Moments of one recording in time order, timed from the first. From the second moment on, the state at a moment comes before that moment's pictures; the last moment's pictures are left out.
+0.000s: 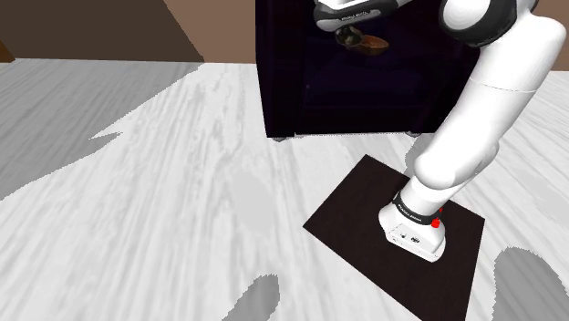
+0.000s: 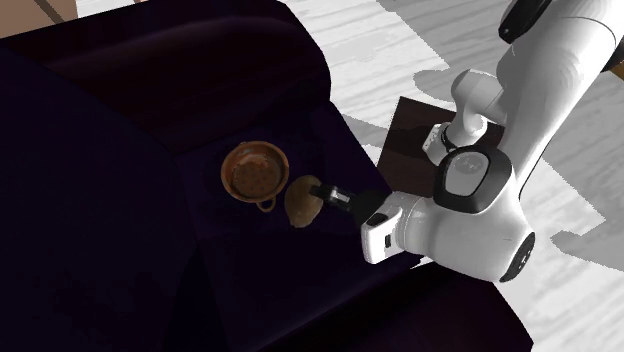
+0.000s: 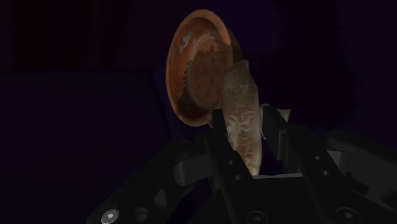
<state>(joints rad) -0.32 0.16 0.05 -1.70 -1.01 1.77 -0.14</state>
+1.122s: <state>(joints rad) -0.40 0.17 -0.01 -1.55 -0.99 1.81 -0.33</state>
